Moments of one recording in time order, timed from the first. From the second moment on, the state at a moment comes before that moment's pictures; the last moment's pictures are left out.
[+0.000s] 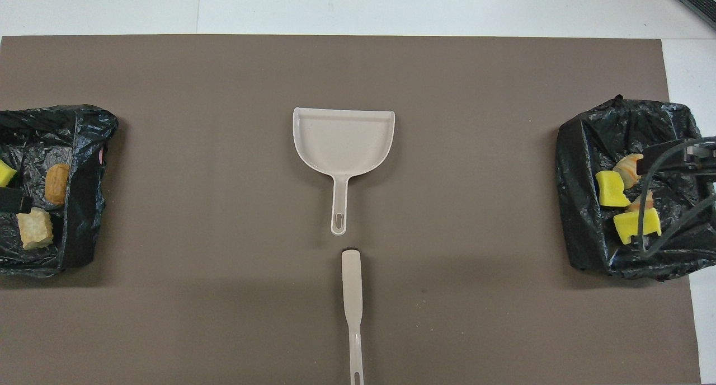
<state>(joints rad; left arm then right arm) 0.10 -0.14 -0.08 -1.61 -0.01 1.48 0.16 -0.02 -0.05 -0.02 -1.58 -0.02 1.56 0.09</state>
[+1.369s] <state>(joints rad) 0.10 -0.13 -0.10 -1.59 -0.01 1.45 0.23 -0.02 -0.05 -0.01 -1.58 -0.02 1.55 0.07</state>
